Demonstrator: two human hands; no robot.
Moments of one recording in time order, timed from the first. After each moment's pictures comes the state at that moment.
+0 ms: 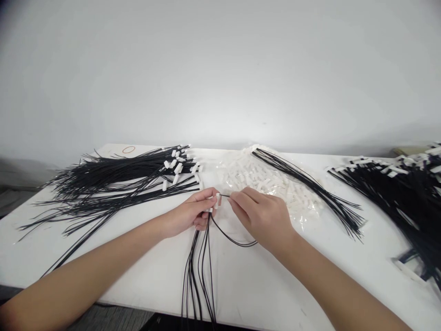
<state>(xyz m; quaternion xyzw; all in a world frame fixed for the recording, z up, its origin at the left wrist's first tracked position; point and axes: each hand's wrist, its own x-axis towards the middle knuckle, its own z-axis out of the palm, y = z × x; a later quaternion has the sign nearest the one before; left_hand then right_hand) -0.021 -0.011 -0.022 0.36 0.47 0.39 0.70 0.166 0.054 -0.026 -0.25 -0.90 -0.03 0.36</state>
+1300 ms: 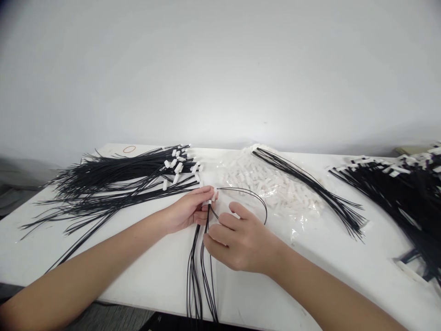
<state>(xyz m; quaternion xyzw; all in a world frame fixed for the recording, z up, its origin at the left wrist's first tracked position) -0.024 -0.005 -0.028 0.26 0.45 0.44 0.73 0.153 0.029 -0.034 0.02 -0.94 -0.09 0.32</state>
